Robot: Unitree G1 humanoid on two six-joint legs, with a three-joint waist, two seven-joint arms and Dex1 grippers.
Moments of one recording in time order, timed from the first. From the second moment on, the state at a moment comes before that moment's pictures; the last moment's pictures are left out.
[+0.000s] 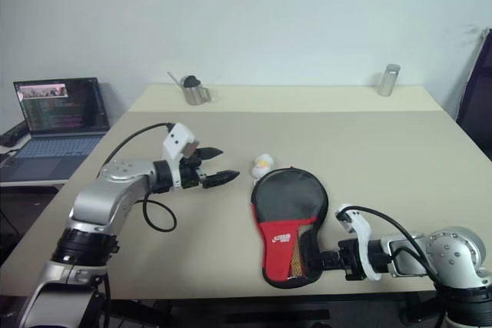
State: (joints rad) left arm -0.66 0.64 -0.05 0.07 -0.31 0.58 -0.88; right arm -0.30 -0.66 -0.15 -0.34 1.28 1.60 0.27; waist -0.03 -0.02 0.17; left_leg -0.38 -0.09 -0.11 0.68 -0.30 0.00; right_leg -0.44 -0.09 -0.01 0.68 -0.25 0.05
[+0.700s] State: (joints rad) left arm -0.85 0.51 -0.01 0.28 -0.27 0.58 -0.74; right arm -0.68 -0.51 0.29 -0.16 0.44 0.78 0.49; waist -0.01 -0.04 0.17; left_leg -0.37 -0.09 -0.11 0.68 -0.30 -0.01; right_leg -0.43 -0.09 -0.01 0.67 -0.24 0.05
